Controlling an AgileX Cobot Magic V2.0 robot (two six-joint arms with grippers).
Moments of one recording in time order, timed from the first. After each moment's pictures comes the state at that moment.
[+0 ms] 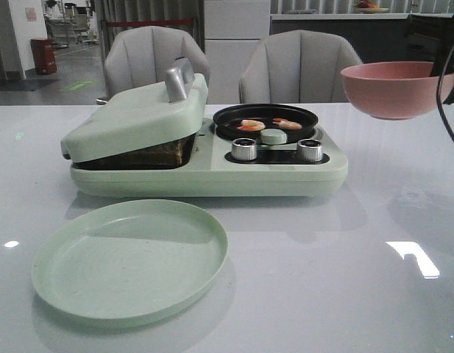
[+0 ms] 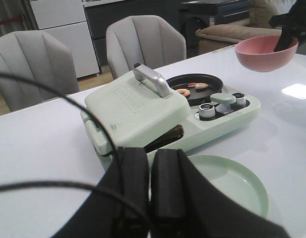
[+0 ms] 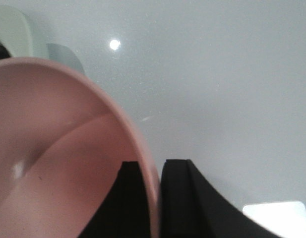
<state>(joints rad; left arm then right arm) -0.29 0.08 -0.33 -0.42 0.46 0.52 -0.08 1.86 -1.52 0.27 0.74 0.07</state>
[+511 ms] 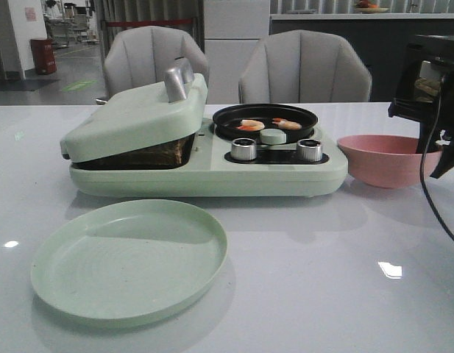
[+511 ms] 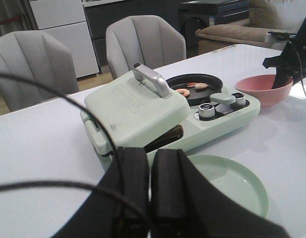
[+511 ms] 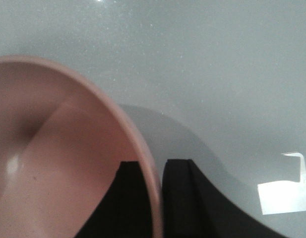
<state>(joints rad) -0.29 0.08 -0.33 -0.42 0.46 0.52 -0.09 2.08 -1.53 0.30 0.70 0.04</state>
